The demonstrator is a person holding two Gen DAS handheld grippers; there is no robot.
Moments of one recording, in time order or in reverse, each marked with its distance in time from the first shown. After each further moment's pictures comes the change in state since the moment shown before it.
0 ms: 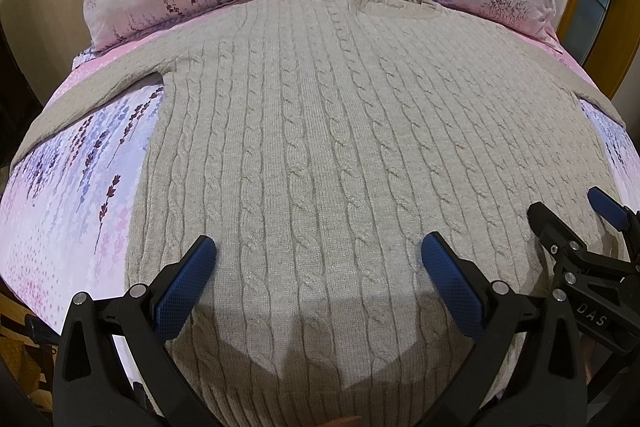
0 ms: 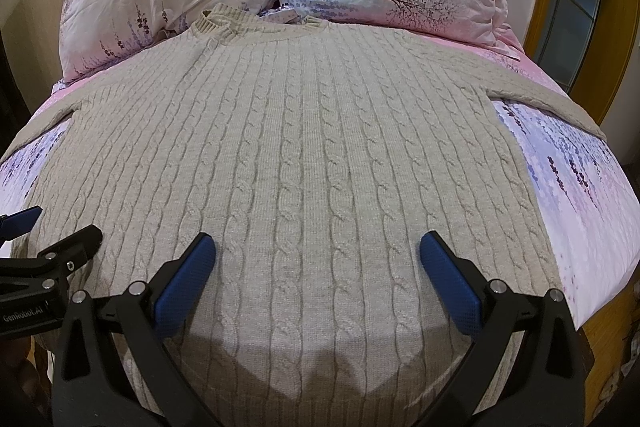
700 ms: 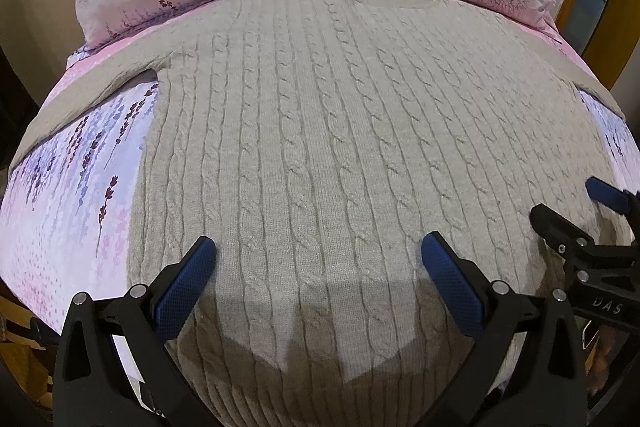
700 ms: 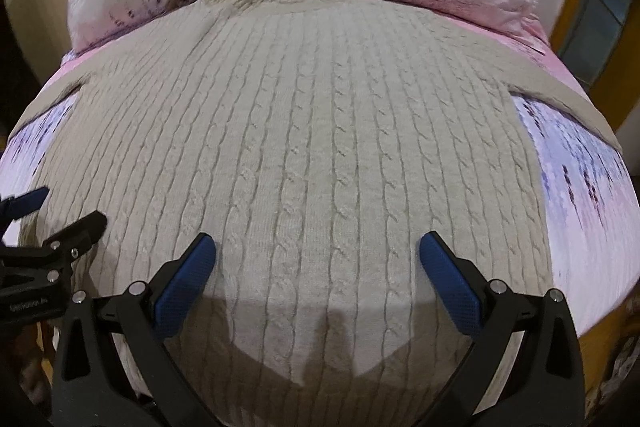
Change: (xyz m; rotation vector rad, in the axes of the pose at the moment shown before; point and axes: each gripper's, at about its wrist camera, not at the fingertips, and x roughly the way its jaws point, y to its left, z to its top) left arm 0.005 -0.002 0.005 0.022 0.048 -0.006; right arm 0.010 -0.001 0.017 -0.087 0.137 0.065
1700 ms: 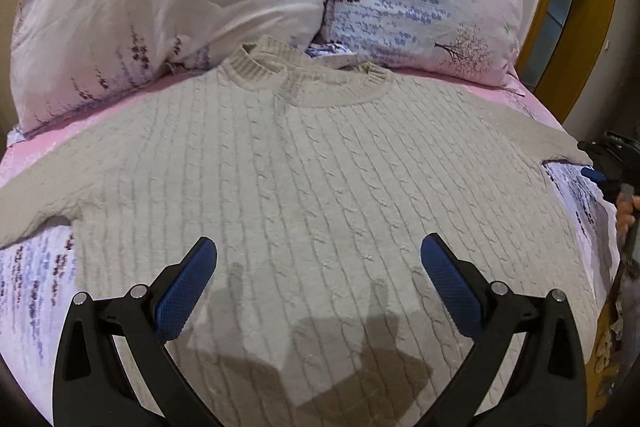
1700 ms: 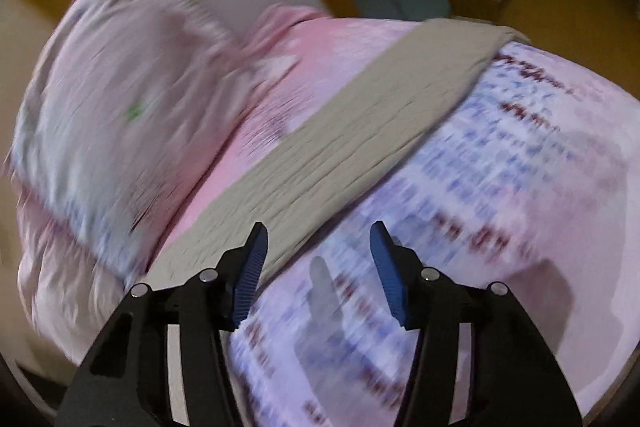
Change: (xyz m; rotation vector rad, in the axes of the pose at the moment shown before) left arm 0.022 -0.028 0.095 0.054 -0.176 -0.183; right arm 0.018 -0.344 0.048 0.985 -0.212 0.056
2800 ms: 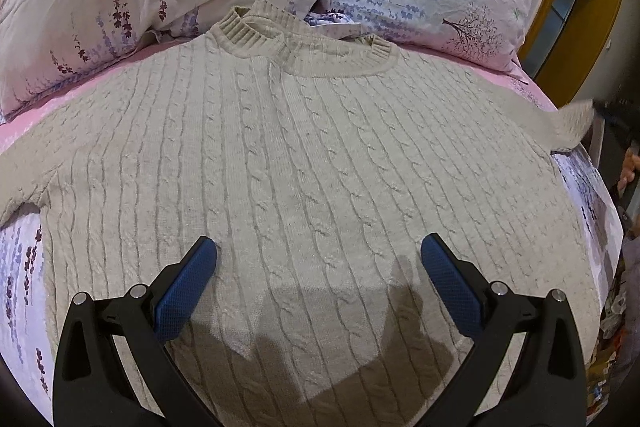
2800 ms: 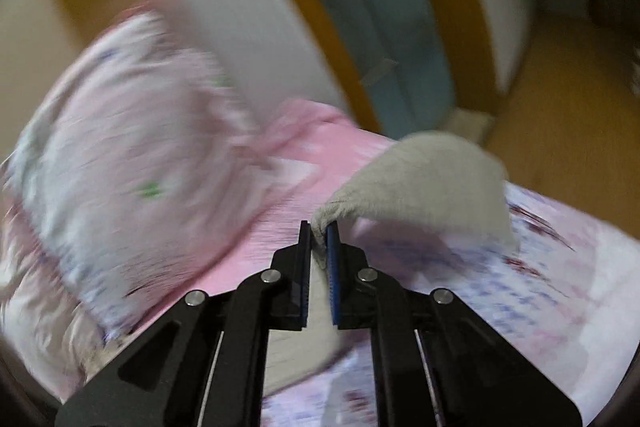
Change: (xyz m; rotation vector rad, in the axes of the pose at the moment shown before) left arm 0.030 0.008 -0.001 -0.021 0.078 -0.038; right arm -0.027 0.045 0.037 -0.199 -0.299 0.012
